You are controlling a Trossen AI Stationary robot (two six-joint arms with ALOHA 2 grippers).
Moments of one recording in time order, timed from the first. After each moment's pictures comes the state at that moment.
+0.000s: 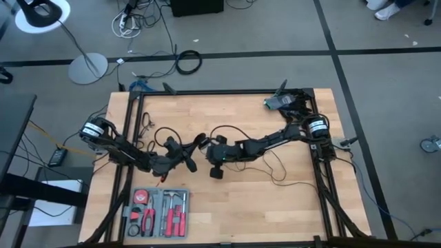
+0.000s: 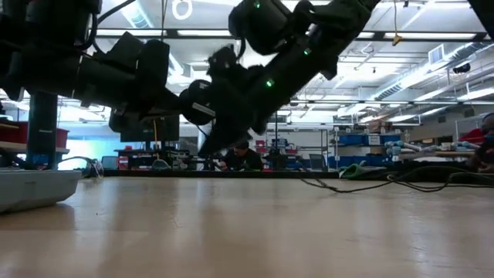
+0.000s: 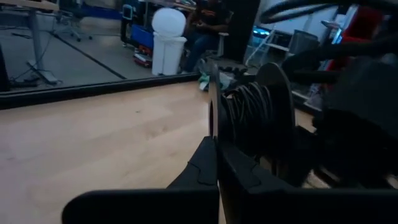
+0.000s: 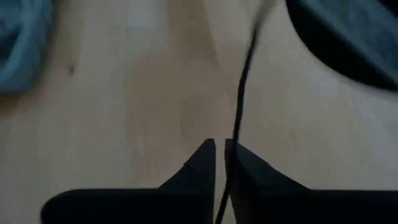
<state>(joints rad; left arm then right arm) -0.35 1.63 0.30 1.18 -1.03 -0.41 0.10 2.03 1.25 0.07 0.23 0.13</state>
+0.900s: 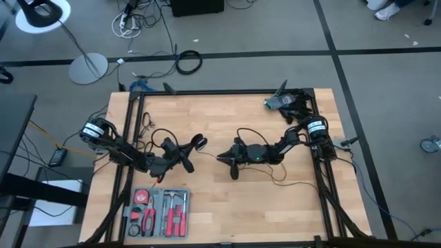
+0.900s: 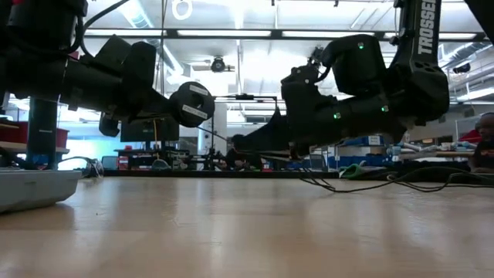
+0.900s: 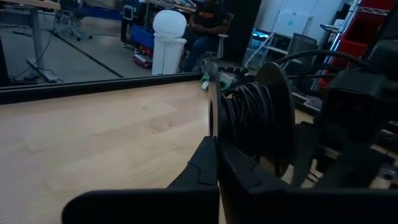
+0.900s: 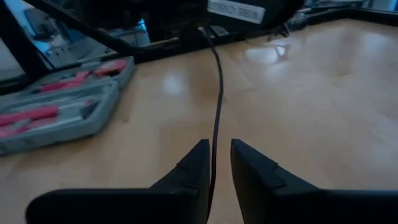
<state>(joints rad) -0.38 1.63 0.25 1.24 -1.06 -0.42 0.09 2.06 0.67 1.20 0.17 0.23</state>
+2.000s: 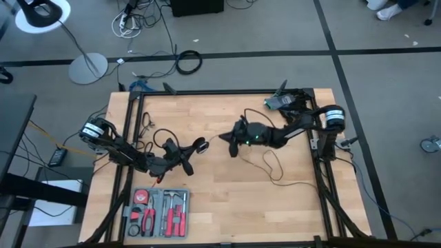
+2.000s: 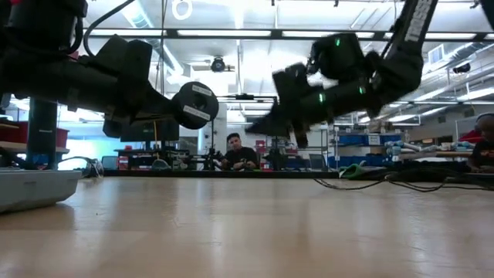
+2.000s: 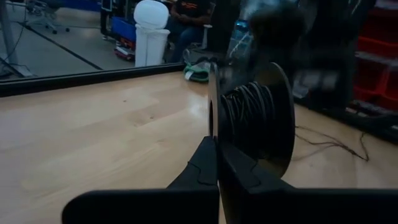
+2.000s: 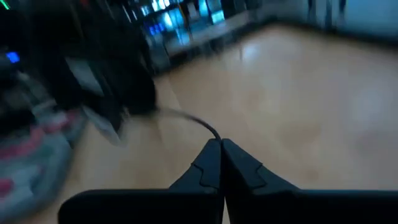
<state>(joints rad) -0.38 1.63 0.25 1.22 -0.98 -0.42 -0.12 1.84 0.68 0.93 0.08 0.36</state>
